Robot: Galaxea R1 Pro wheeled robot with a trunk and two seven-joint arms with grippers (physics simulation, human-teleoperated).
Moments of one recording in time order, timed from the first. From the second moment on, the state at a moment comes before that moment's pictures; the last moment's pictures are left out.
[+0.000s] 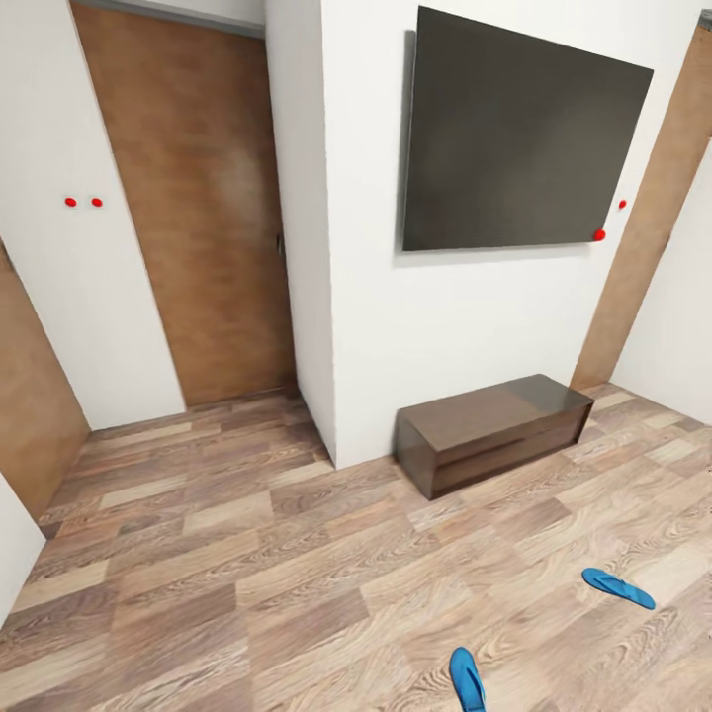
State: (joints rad) left arm -0.01 -0.05 0.00 -0.03 0.01 -0.10 -0.04; right arm 0.00 0.04 0.00 -0.07 0.00 -0.04 0.01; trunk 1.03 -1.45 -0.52
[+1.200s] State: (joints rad) left arm -0.01 -0.05 0.00 -0.03 0.01 -0.10 -0.04; right arm 0.00 0.05 0.00 -0.07 0.00 -0.04 0.01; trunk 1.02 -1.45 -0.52
